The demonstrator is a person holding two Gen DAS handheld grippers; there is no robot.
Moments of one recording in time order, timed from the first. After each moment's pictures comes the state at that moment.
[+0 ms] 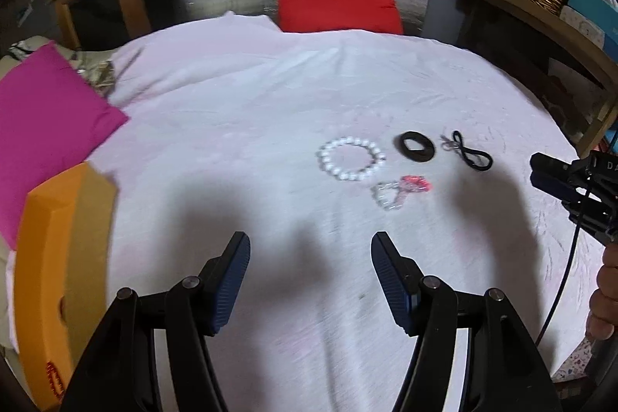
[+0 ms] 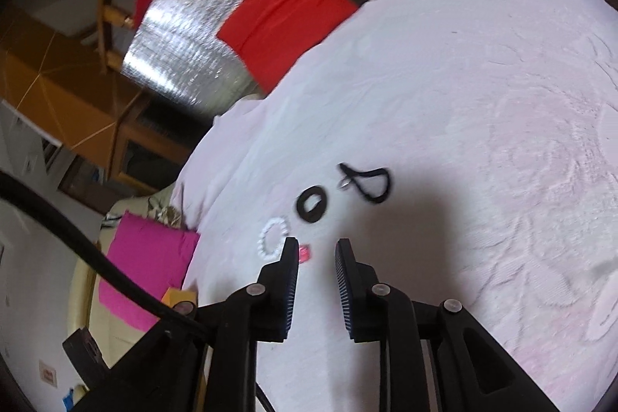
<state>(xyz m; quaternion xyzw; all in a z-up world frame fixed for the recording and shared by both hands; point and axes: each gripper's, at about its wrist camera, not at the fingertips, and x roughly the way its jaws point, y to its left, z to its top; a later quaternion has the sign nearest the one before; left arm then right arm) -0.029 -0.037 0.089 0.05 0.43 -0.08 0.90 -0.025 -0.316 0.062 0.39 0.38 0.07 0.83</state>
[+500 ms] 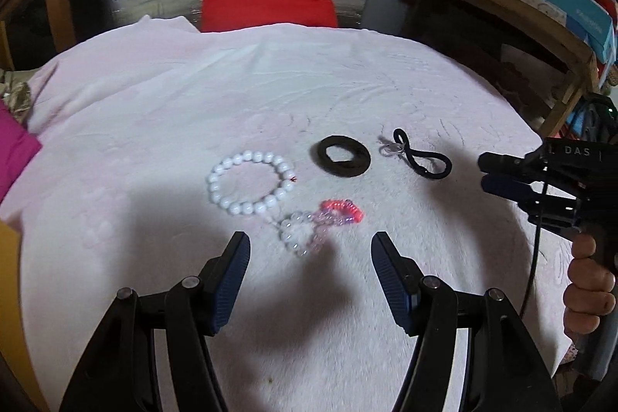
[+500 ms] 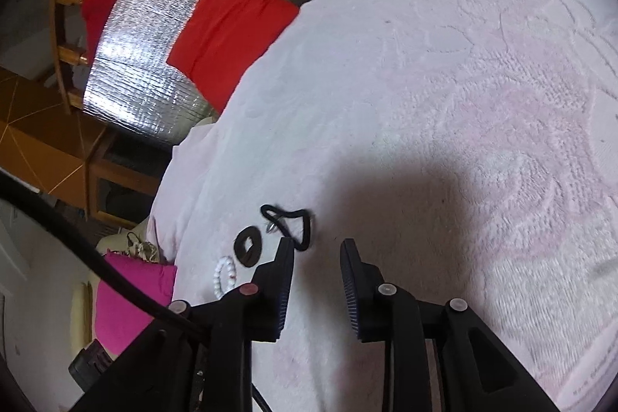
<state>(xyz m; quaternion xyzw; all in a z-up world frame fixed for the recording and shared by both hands) 0.014 -0.092 0.051 0.04 0.42 -0.19 0.89 0.005 -0.359 0.020 0.43 0.40 0.03 0.81</state>
